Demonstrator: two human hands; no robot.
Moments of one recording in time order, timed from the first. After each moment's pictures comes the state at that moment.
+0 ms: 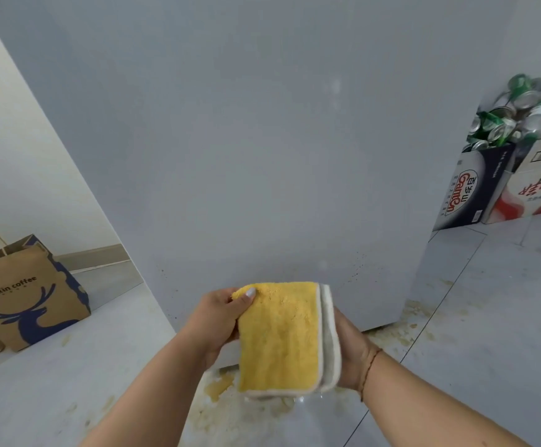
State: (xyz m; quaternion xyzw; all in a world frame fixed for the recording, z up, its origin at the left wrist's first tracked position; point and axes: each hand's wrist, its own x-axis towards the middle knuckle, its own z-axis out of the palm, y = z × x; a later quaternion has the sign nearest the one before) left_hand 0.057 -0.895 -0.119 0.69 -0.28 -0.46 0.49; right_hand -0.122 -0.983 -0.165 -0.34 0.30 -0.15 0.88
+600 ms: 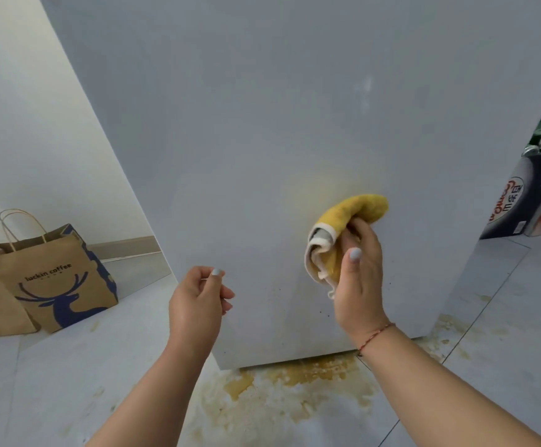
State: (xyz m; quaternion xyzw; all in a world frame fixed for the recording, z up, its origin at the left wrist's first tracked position) left_hand 0.086 -0.873 -0.099 0.76 -0.23 -0.15 0.60; right_hand -0.068 -1.006 -0.114 -0.73 0.27 -0.57 0.28
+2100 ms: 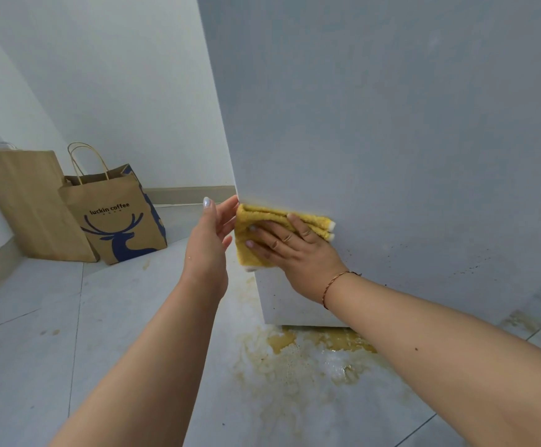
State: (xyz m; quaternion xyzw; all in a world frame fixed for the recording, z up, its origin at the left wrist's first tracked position) left_hand 0.167 -0.839 -0.100 0.62 -0.15 -0.26 0.73; right_hand 0.082 -0.987 -0.194 -0.89 0.01 -0.26 -0.38
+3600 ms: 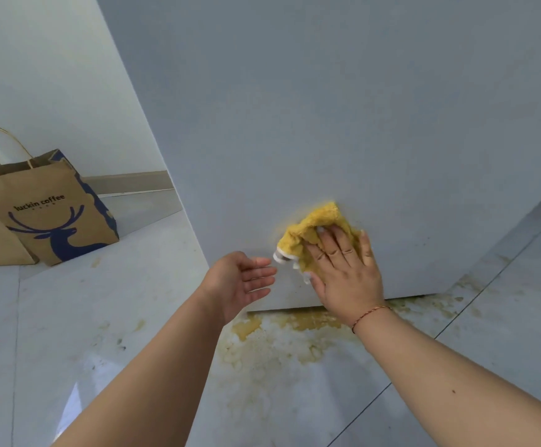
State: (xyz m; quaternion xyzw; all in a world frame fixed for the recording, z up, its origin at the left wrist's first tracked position) left_hand 0.133 -0.886 -0.188 0.64 -0.03 -0.53 0.55; right_hand -0.033 -1.018 -0.262 -0.90 0.28 -0.26 -0.21
